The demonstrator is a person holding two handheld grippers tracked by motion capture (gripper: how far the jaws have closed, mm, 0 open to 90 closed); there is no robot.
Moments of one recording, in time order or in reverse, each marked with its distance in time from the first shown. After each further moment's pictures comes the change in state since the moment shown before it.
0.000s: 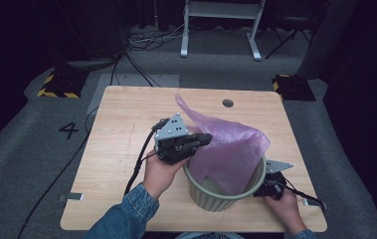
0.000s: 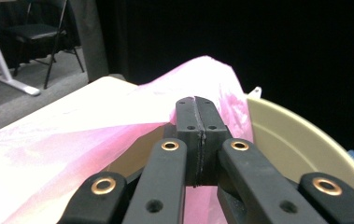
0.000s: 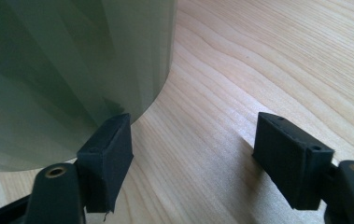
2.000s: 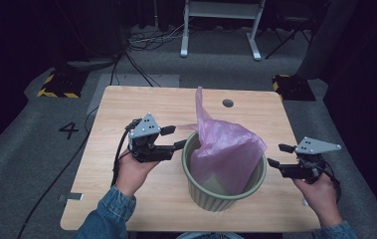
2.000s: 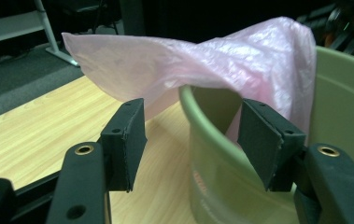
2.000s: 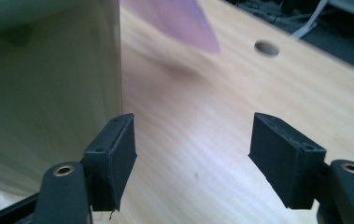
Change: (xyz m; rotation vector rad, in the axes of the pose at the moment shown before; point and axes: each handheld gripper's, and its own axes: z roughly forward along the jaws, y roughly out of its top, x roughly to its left) left arm 0.047 -0.033 -0.039 0.080 0.126 -0.019; right arm -0.020 0.075 -0.117 -0.091 -0.155 -0.030
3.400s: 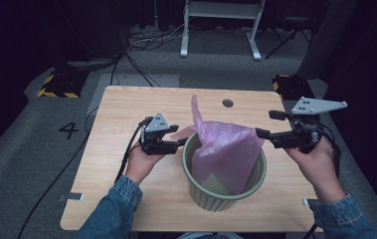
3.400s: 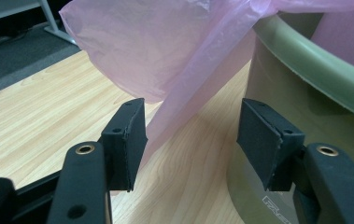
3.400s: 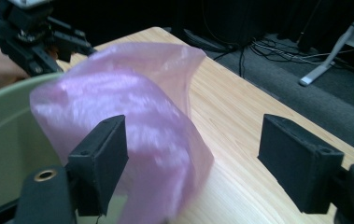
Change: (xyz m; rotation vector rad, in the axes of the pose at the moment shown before) left arm 0.031 -0.027 0.053 0.085 0.013 -0.002; right arm 0.015 0.124 -0.012 -0.093 0.085 0.006
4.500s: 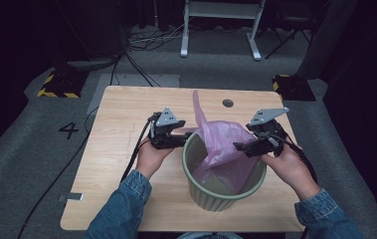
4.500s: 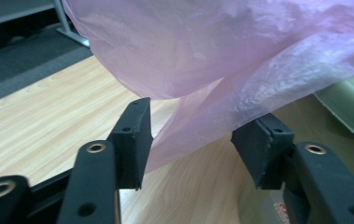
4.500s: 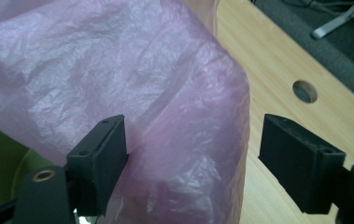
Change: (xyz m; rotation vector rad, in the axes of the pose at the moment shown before) left arm 0.003 0.013 0.026 -0.028 0.014 -0.046; right arm 0.019 -0.019 0.070 0.304 -0.010 -0.099
